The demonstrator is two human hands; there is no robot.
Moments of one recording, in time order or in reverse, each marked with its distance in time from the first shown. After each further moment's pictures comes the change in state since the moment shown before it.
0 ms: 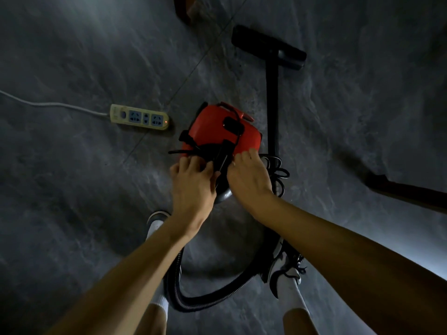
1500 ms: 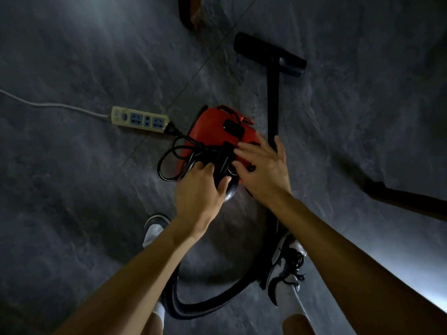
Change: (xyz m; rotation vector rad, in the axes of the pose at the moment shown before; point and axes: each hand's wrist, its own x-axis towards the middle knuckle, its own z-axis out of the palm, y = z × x) left_hand 0.004 0.016 -0.013 -0.186 -0.119 -0.159; right_hand -0.001 0.019 0.033 0.878 0.631 0.297
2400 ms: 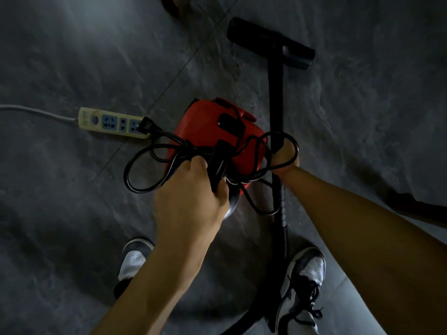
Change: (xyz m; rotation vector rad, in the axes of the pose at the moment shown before) left_hand 0.025 0.015 0.019 0.009 0.190 -0.039; right_hand 0.067 0.166 0.105 0.178 -0.219 0.761
